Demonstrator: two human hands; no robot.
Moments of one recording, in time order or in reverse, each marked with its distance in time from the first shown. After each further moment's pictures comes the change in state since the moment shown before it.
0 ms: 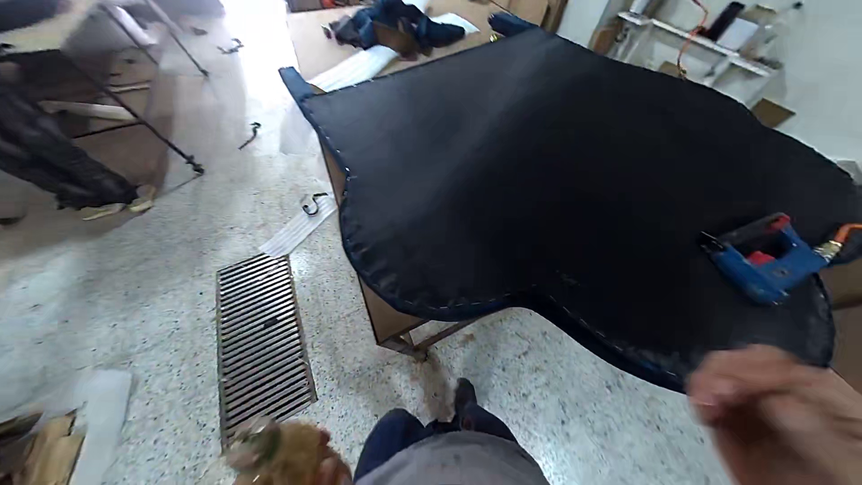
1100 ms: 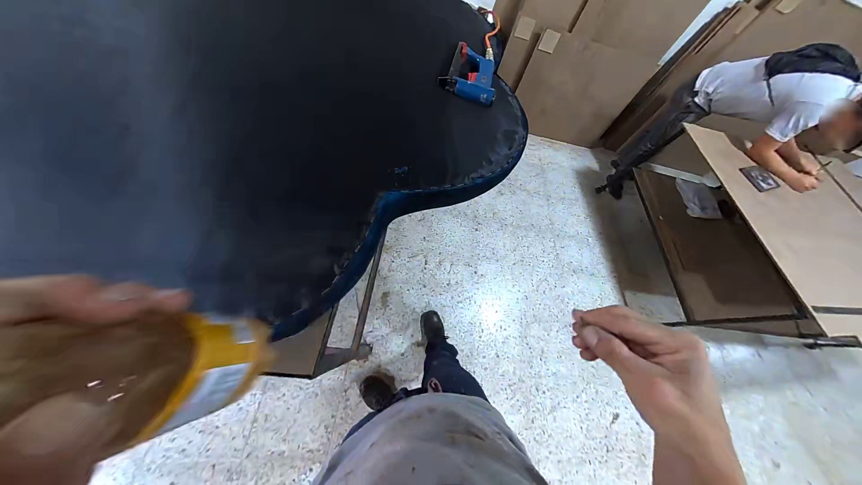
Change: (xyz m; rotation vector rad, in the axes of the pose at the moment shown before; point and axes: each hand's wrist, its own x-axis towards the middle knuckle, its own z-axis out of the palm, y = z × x) left_hand 0.269 0.132 0.064 -0.523 -1.143 0.219; right_hand -0.169 -0.054 0.264 -0.695 0.981 0.405
